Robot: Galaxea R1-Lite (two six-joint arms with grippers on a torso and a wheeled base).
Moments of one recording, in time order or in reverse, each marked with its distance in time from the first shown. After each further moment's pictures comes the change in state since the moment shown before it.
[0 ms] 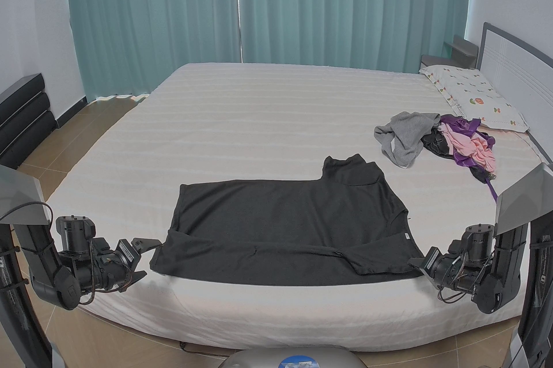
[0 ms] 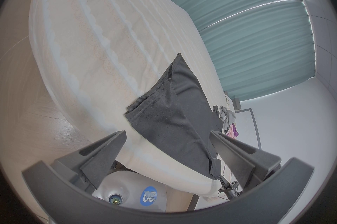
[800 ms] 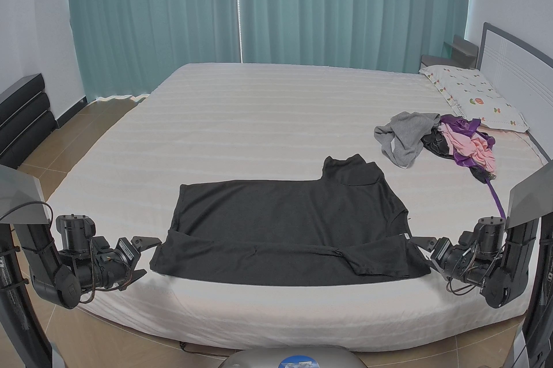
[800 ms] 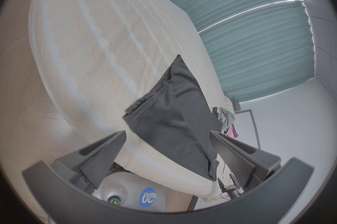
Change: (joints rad) left arm 0.001 0.002 -0.011 0.000 0.002 -0.007; right arm -0.062 -0.056 0.005 0.000 0.033 -0.019
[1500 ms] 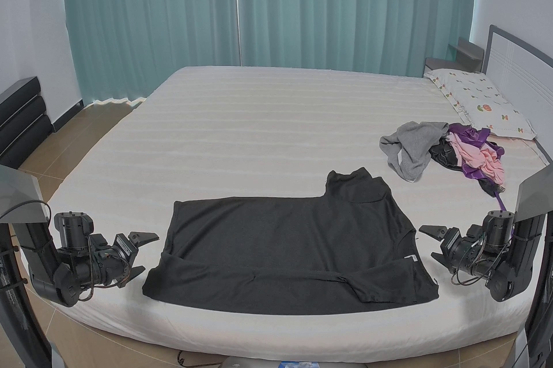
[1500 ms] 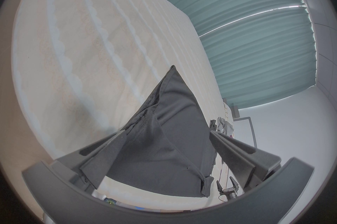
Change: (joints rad) left arm 0.010 -0.007 -0.011 -0.002 0.005 -0.039; right arm -0.076 -0.021 -0.032 0.000 0.077 0.074
